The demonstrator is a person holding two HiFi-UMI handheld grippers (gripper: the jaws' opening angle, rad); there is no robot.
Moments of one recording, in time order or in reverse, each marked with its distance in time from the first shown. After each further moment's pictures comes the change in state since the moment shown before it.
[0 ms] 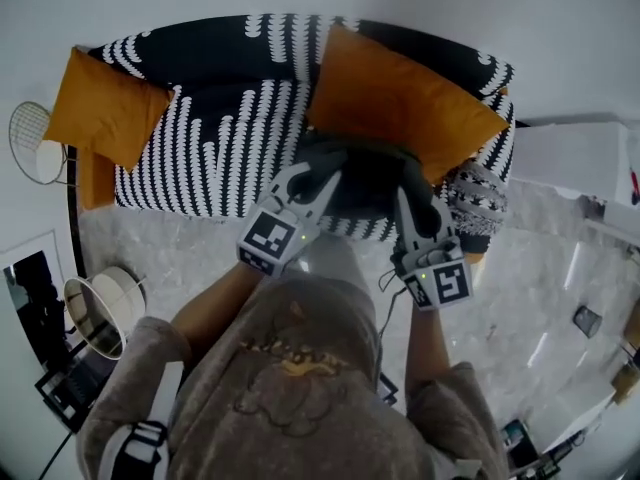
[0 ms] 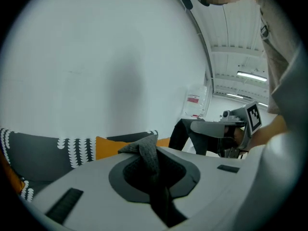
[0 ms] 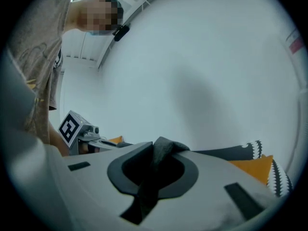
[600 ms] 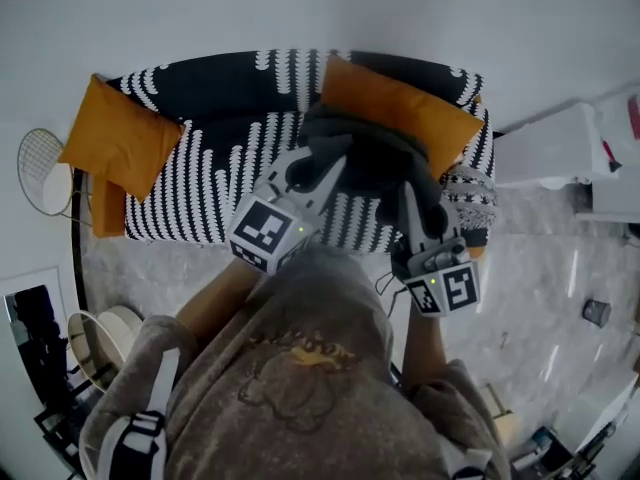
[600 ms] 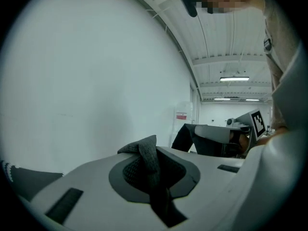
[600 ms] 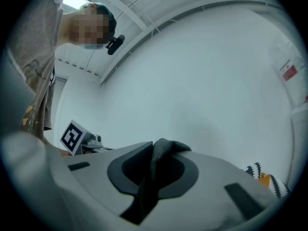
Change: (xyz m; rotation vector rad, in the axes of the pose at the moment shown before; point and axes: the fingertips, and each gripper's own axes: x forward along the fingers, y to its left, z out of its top) left arm -0.098 -0.027 0.109 0.140 -0.198 -0.075; right arm -0.047 0.097 0.108 -0.026 -0.259 -0.071
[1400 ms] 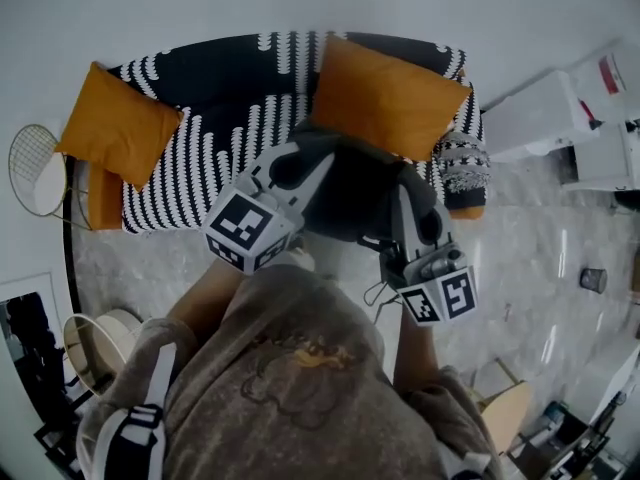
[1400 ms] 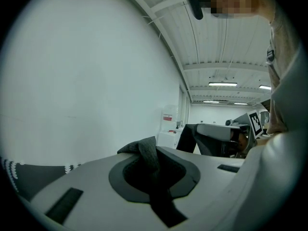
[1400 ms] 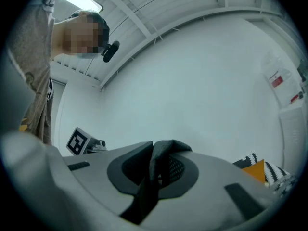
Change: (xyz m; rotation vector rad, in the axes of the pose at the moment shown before) left arm -0.138 -0.055 -0.001 -0.011 0.011 -0.111; right arm -0.086 0.137 0.010 0.037 -0.044 -0.047
